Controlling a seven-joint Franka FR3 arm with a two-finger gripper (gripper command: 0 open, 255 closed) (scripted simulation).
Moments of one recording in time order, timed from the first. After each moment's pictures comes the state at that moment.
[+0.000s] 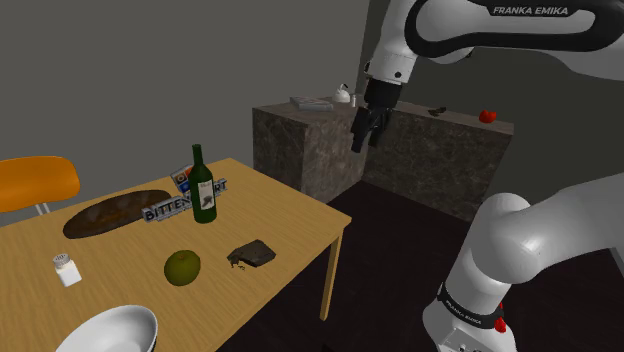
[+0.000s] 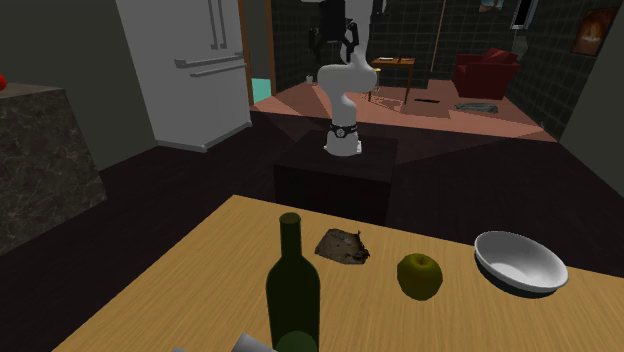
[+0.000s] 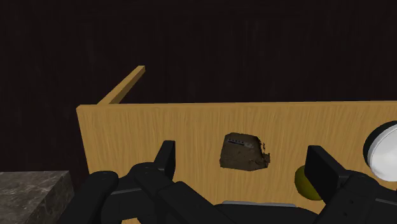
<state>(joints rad) -0.02 -0.79 0.02 -2.40 0.11 1.70 0.03</state>
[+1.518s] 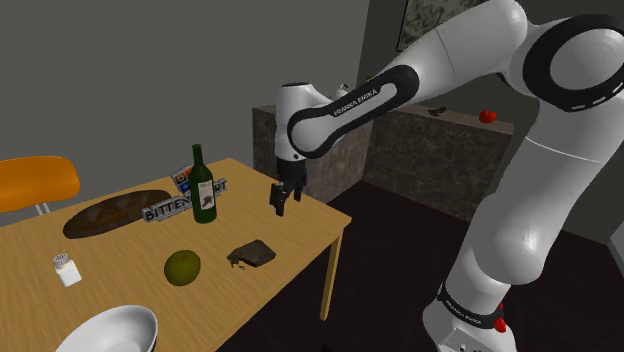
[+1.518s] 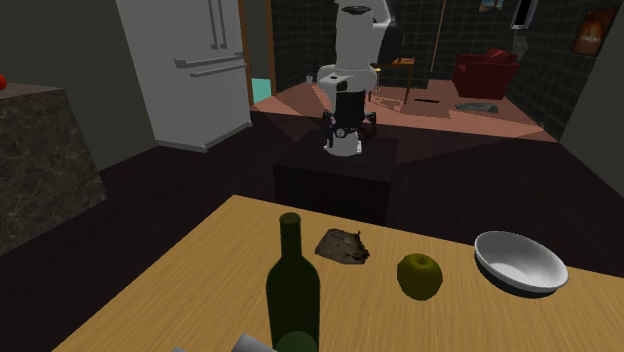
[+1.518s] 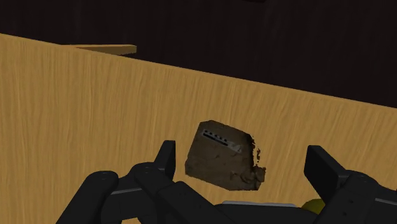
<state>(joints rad) 0.04 -0.07 0.20 -2.29 0.02 2.22 0.08</state>
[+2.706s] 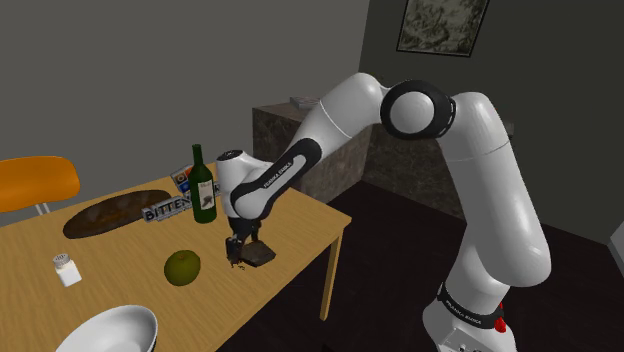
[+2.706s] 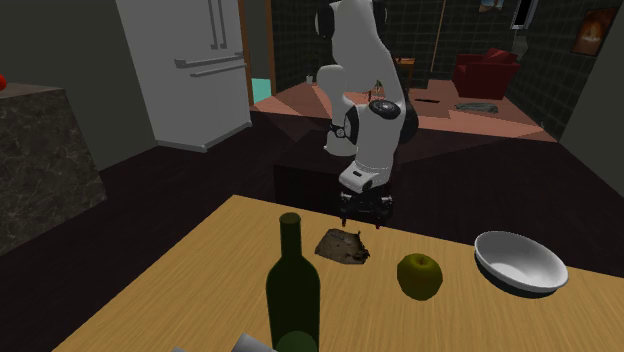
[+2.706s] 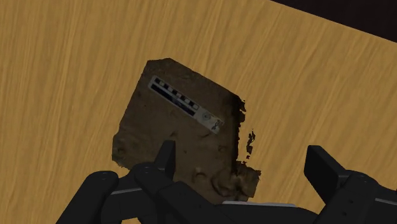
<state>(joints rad) 0.16 0.61 0.18 -1.83 -0.22 2.33 0.19</state>
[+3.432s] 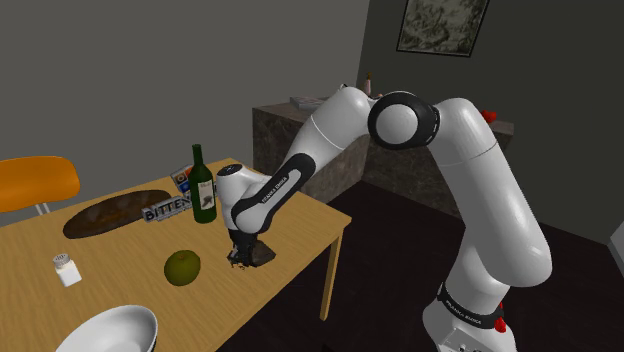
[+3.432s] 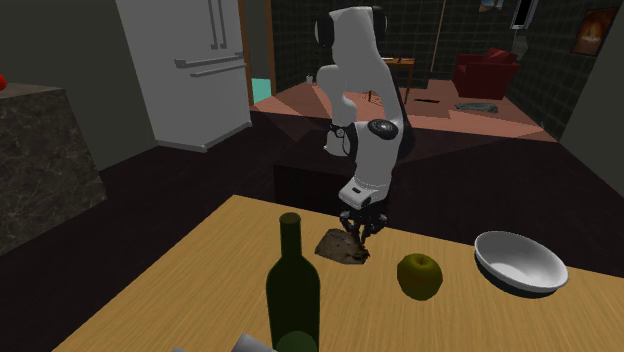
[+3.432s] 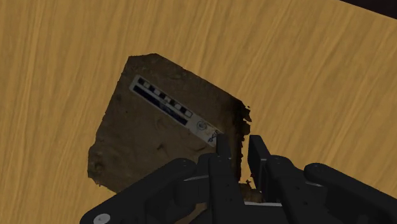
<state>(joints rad) 0.17 0.70 0.16 -1.80 -0.24 2.39 0.20</state>
